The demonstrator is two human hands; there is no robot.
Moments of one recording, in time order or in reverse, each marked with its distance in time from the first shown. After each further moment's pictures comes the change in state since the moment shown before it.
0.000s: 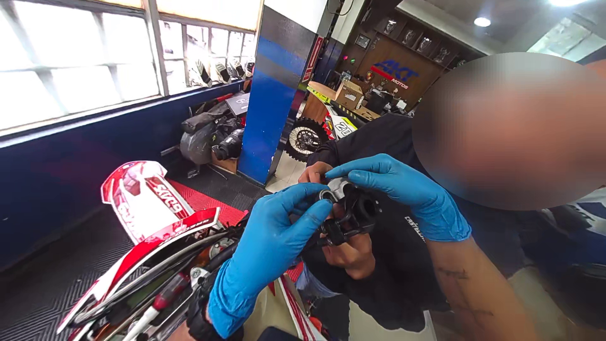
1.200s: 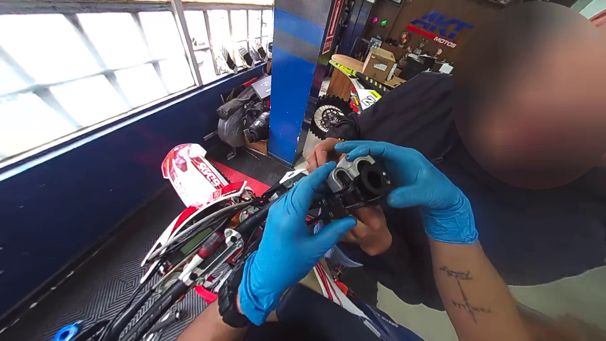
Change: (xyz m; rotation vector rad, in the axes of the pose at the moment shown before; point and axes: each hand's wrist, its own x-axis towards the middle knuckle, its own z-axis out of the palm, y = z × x) left_hand -0.040 -0.002 0.025 0.326 0.054 0.196; right_hand -0.027 0.026 0.052 0.305 0.126 -0.324
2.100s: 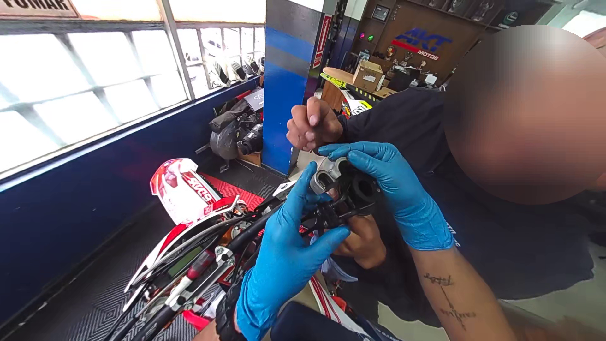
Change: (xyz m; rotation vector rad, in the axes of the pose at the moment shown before) left_hand 0.004 -0.001 0.010 -0.195 0.003 -0.060; right_hand 0.021 0.003 0.006 0.161 0.338 0.123
